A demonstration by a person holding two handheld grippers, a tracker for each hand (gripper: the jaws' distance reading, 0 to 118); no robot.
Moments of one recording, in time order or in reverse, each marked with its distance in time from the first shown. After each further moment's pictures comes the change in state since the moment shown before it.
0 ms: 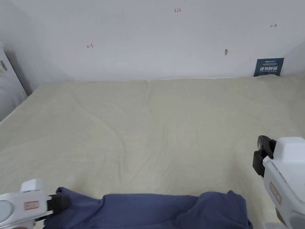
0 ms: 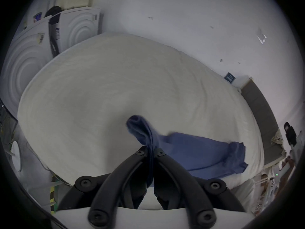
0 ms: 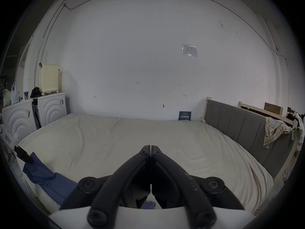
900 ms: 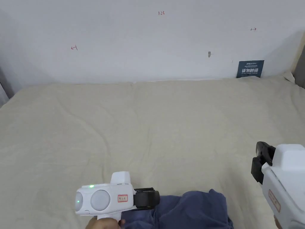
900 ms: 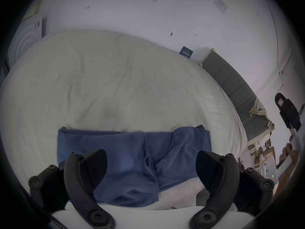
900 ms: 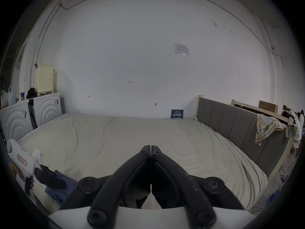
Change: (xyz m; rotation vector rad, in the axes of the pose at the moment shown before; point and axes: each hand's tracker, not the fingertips) left arm 0.200 -0.043 -0.076 -0.078 -0.261 -0.220; right arm 0.049 -0.016 0.010 -0.010 -0.049 -0.014
